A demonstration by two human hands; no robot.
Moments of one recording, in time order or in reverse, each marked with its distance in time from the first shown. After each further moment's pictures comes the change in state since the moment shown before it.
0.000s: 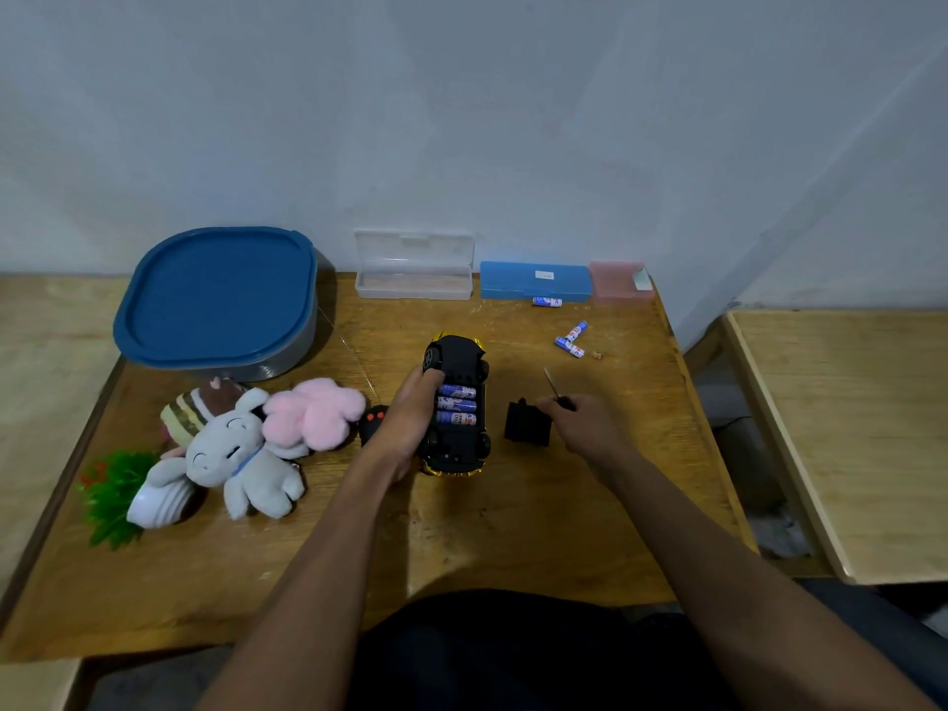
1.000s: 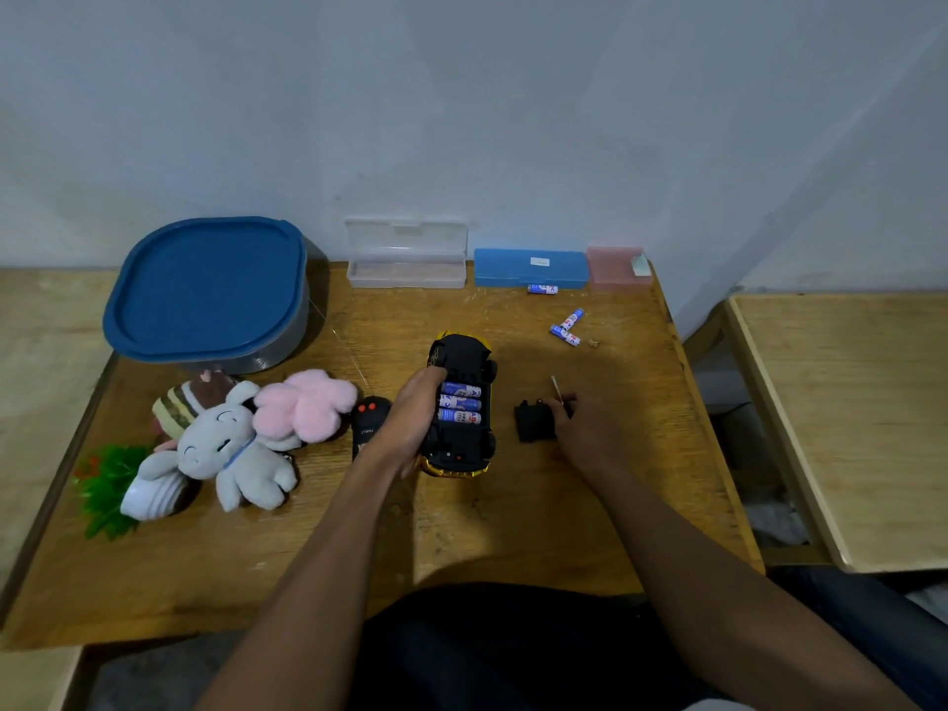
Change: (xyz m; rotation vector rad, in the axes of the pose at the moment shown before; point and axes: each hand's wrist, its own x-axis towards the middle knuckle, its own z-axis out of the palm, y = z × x) left_hand 0.010 -0.015 0.011 0.031 0.041 -0.014; right_hand 0.032 0.054 0.003 -0.517 0.292 -0.121
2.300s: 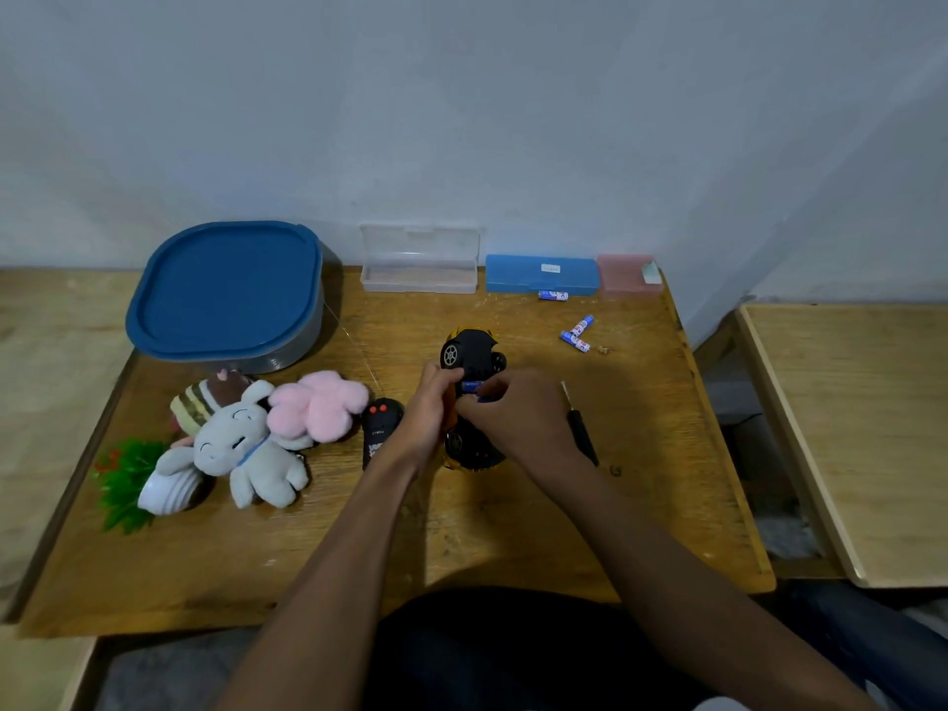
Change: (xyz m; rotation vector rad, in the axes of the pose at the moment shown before) left_hand -0.011 0.004 0.003 -0.115 -0.103 0.101; right_hand -0.071 -0.127 -0.039 0.203 -0.145 -0.255
